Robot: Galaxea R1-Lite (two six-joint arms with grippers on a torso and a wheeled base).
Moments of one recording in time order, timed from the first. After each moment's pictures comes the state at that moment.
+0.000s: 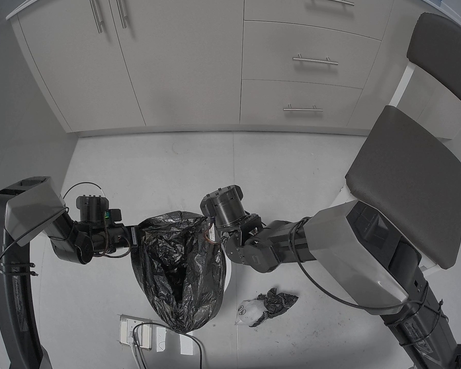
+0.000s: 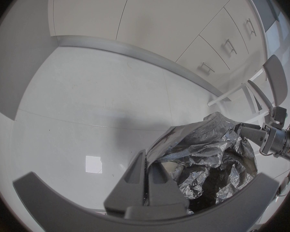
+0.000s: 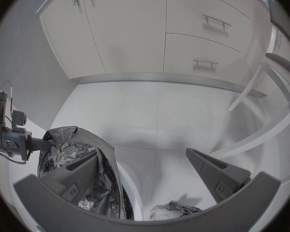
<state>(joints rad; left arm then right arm) -0.02 2.40 -1.01 -0.78 -0.39 -0.16 0.77 2.63 -1.88 -0.22 -0.58 0.30</state>
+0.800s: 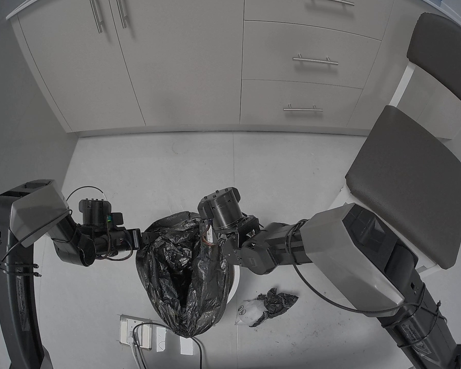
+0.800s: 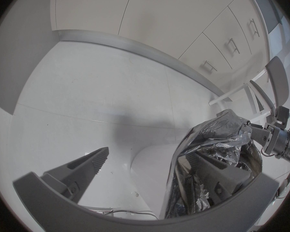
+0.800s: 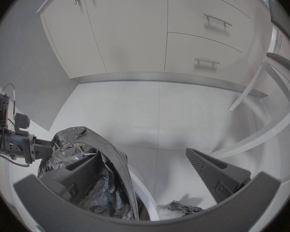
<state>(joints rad) -0.03 2.43 -1.02 -0.78 -0.39 -0.18 0.78 2.65 -1.91 -0.22 -0.58 0.30</state>
